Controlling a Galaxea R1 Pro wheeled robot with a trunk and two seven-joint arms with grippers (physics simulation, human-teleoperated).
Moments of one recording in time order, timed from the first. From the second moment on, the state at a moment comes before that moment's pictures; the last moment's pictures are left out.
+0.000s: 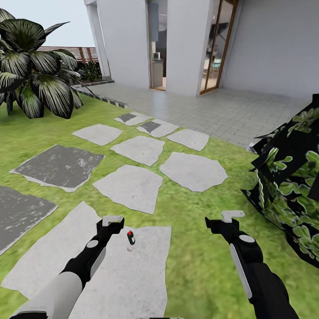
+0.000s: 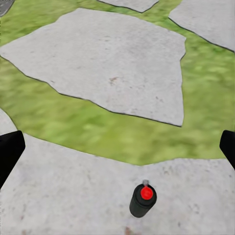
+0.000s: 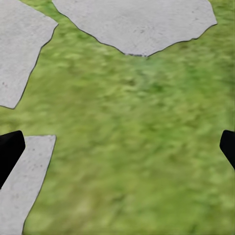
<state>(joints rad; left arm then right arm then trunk) -0.69 0.00 0.00 -0.48 0.00 -0.17 -0.01 -0.37 0.00 -0.03 -1.44 0.04 0.59 0.00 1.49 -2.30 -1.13</state>
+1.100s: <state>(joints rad) -0.69 0.00 0.00 -0.48 0.00 -0.17 0.00 -0.37 0.00 -0.03 -1.44 0.03 0.59 0.00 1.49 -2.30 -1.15</state>
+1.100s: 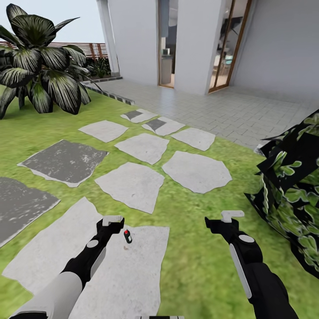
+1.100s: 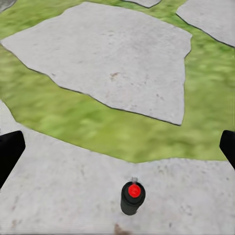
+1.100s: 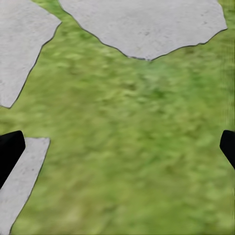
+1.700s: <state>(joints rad) -0.69 0.00 0.00 -0.48 0.00 -0.17 0.00 -0.37 0.00 -0.03 -1.44 0.03 0.59 0.00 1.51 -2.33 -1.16</state>
